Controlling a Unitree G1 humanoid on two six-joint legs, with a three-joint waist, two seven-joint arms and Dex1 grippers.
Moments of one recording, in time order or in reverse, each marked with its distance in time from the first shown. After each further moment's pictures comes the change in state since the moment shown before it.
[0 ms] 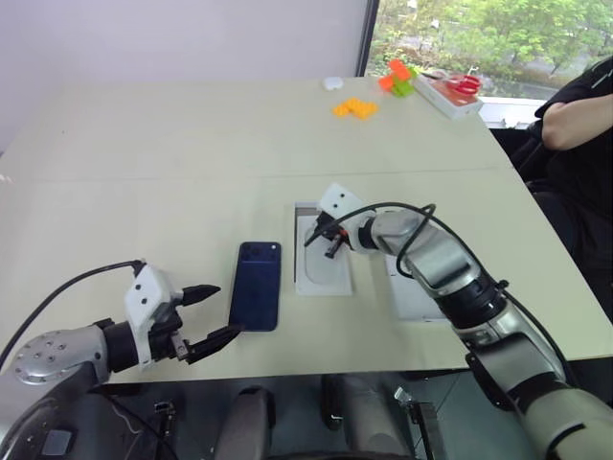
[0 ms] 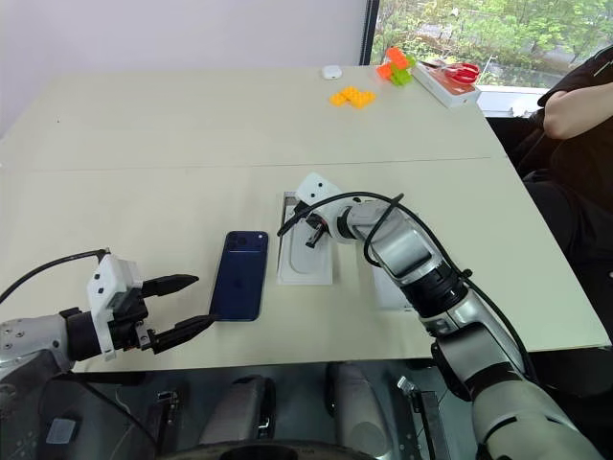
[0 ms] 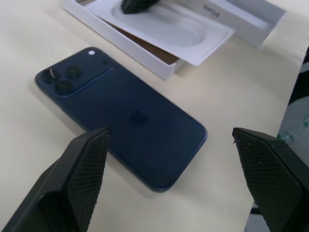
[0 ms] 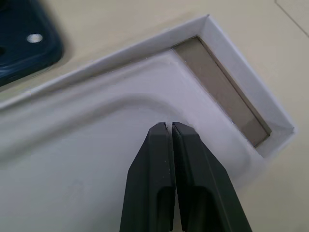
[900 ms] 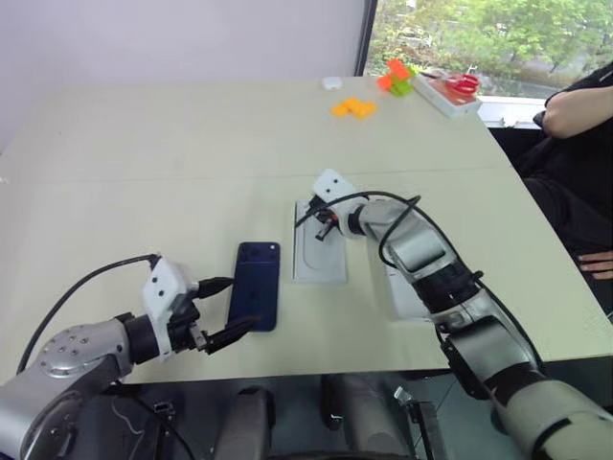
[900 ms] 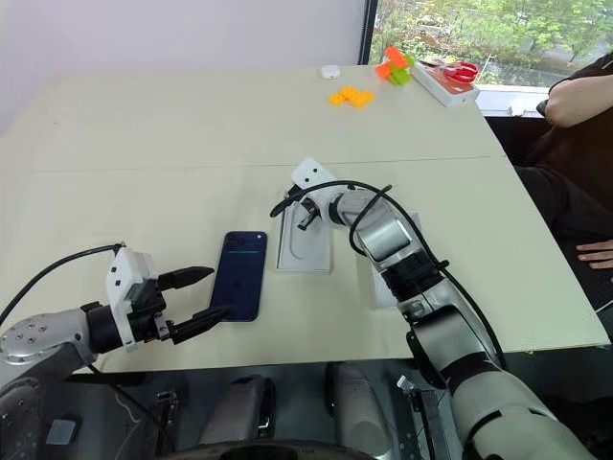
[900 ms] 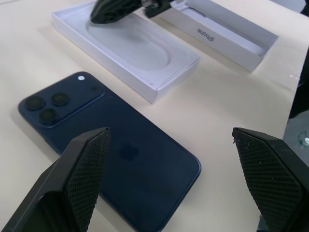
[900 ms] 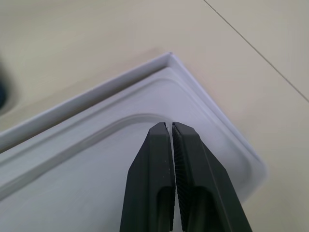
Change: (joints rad) left arm -0.088 -0.085 -0.054 -0.027 0.012 0.068 0.049; right arm -0.024 0.057 -0.073 0.083 -0.072 -0.114 0.018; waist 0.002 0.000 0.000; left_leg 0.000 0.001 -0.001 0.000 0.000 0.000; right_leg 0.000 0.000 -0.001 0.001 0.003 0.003
